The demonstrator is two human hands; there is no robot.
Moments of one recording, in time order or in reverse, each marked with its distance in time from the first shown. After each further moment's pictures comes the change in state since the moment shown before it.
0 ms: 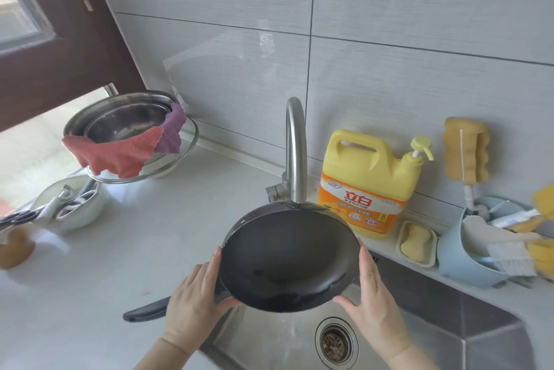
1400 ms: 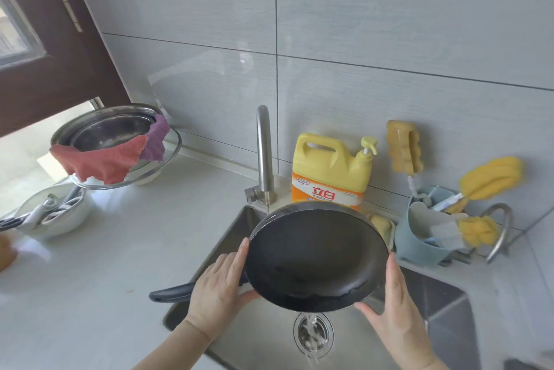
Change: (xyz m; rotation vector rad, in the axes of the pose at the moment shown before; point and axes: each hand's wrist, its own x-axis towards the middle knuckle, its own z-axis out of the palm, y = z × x) left_hand 0.018 0.077 -0.011 -0.115 -0.042 0.169; right_hand -0.066 0.024 -0.068 -0.082 0.189 0.057
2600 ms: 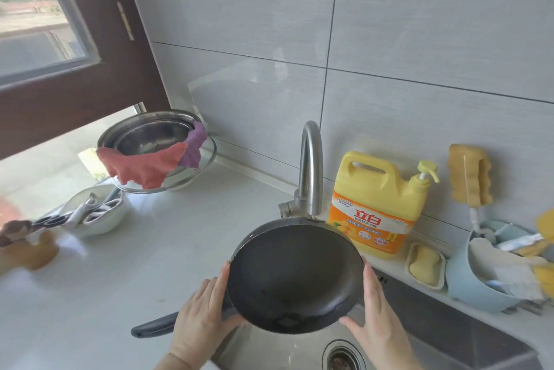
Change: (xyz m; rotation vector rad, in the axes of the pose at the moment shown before) left_hand -0.043 -0.074 -0.010 0.068 0.025 -0.228; right_hand 0.047 -0.051 0.073 -0.028 -0.281 -0.046
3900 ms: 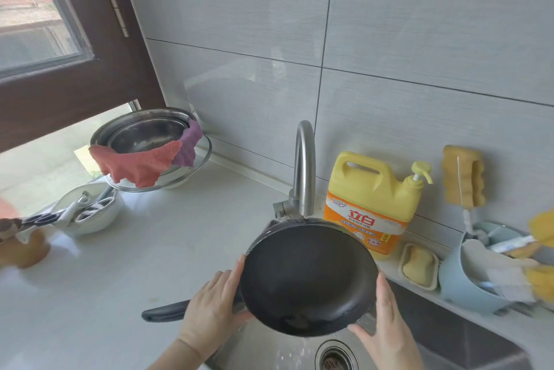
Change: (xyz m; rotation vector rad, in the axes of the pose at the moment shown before) left_hand 0.019 0.022 0.008 0.014 -0.095 0.072; right_hand -0.018 0.025 -0.010 0.096 0.017 0.043
